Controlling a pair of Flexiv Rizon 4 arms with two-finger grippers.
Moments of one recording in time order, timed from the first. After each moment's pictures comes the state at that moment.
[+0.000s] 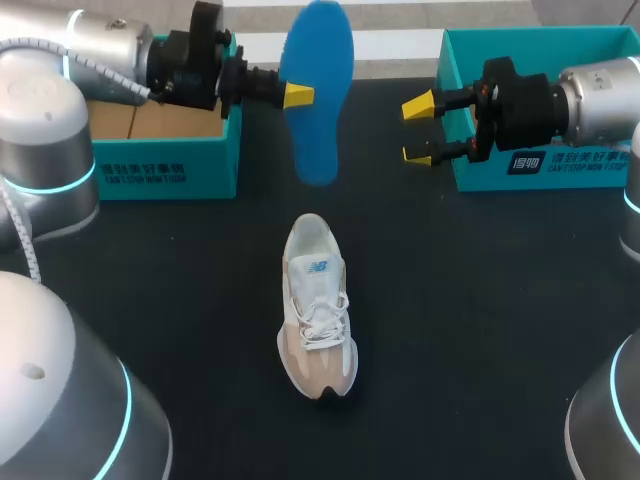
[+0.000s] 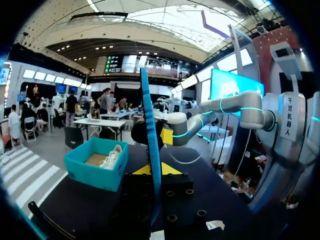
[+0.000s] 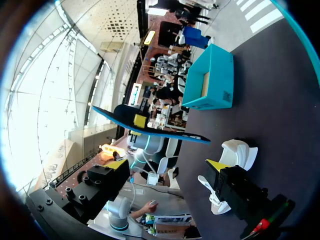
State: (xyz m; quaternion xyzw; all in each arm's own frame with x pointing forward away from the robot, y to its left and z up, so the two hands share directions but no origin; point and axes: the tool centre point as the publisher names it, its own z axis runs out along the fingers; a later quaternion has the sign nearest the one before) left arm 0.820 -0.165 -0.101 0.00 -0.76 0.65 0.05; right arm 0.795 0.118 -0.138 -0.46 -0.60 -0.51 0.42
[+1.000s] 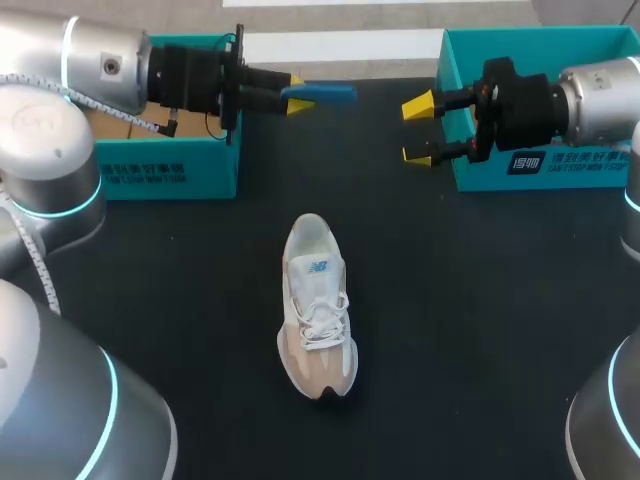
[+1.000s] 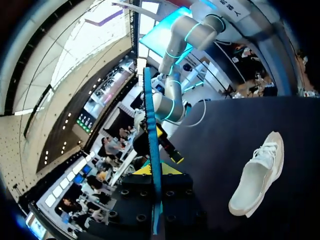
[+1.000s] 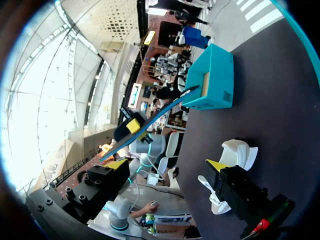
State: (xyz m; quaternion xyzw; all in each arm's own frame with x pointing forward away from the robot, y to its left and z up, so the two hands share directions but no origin) left arm 0.823 -0.168 -0.097 -0.35 -0.69 0.57 -0.29; right arm 0.795 0.118 -0.138 -0.46 -0.60 -0.51 0.42
